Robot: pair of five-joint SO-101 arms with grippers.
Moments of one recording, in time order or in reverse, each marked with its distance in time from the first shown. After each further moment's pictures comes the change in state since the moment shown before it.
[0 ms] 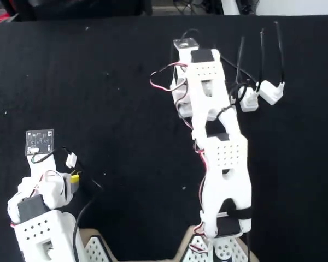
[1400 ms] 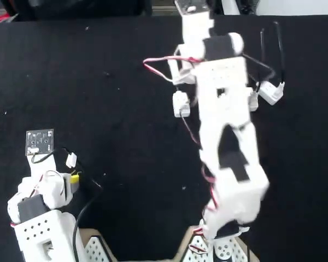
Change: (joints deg) left arm 0.1 0.0 0.0 0.0 0.0; right arm -3.6 -38.2 6.0 4.6 -1.2
